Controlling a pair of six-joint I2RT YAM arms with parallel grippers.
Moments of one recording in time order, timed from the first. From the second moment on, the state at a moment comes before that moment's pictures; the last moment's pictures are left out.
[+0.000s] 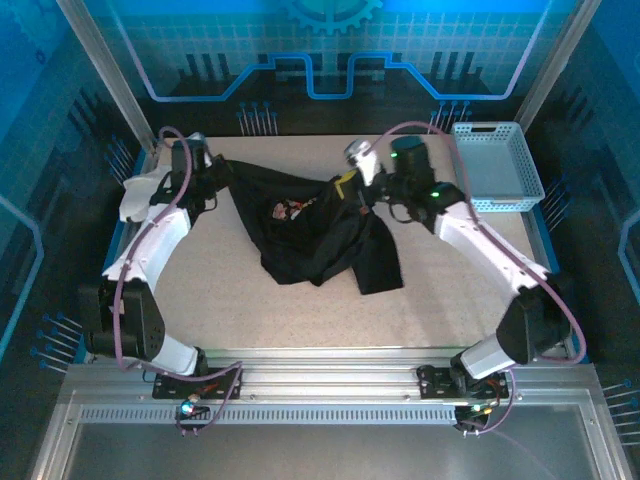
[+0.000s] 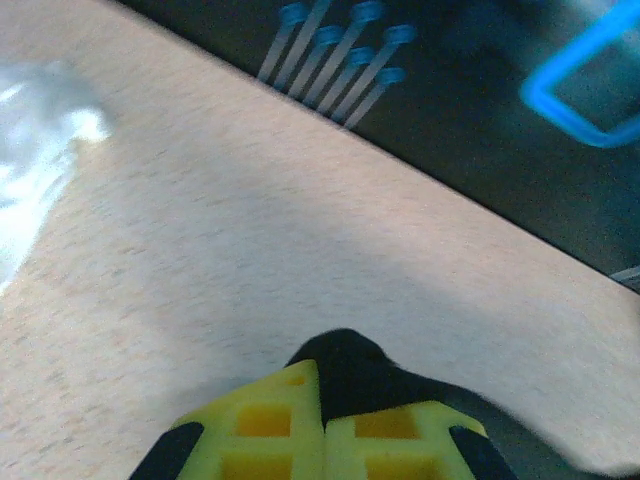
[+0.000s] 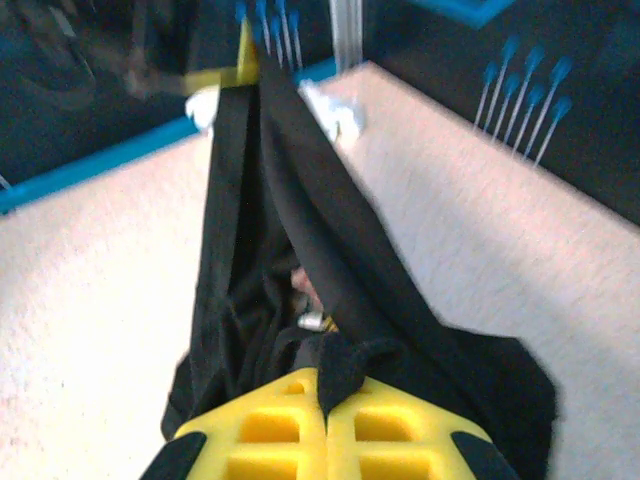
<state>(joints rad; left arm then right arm) 0.01 1.50 1.17 -0.25 0.05 -0.60 0.43 1.47 1.33 -0.30 -0.52 -0.16</state>
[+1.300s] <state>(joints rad) -0.47 1.69 1.05 -0.09 0.20 -0.53 0.37 1.44 1.23 -0.25 -0.58 -0.09</state>
